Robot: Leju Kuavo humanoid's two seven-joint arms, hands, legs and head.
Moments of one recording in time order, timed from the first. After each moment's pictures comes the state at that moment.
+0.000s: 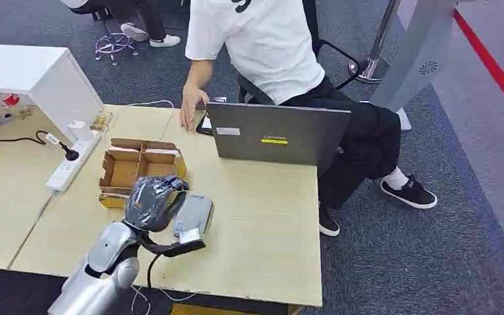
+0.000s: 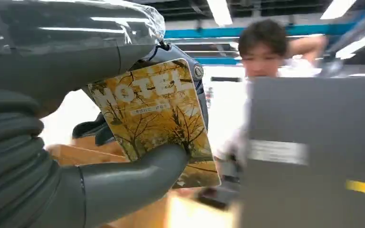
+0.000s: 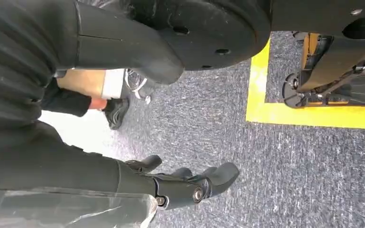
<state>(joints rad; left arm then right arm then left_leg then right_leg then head) -0.20 0.18 -0.29 -1.29 -1.09 0.39 -0.27 -0.05 0.15 -0.41 -0.19 0.43 -0.10 0.14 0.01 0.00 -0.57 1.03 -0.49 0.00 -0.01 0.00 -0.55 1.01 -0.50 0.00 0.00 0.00</state>
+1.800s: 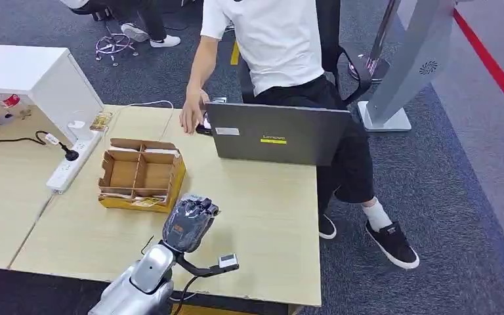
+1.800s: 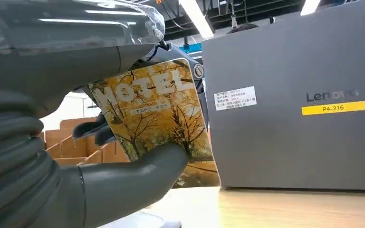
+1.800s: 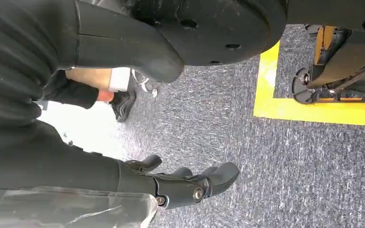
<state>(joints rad) -0.26 0.04 -0.43 -0.91 -1.40 0.68 -0.07 -0.05 0.16 -0.45 -0.19 0.50 -0.10 0.17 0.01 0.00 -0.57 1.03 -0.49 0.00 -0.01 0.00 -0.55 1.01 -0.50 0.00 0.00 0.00</state>
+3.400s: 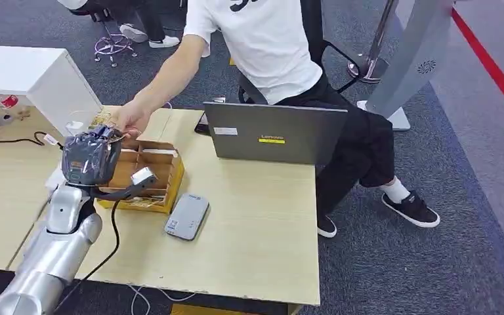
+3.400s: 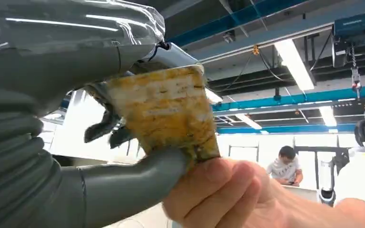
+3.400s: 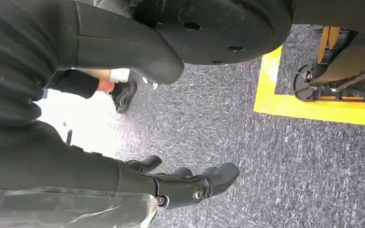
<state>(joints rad) -0.43 0.29 -0.08 -1.02 -1.19 0.67 -0.16 -0.05 0.16 -0.45 -0.18 0.56 -0.09 0.16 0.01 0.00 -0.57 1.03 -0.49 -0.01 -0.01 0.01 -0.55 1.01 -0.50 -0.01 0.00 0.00</state>
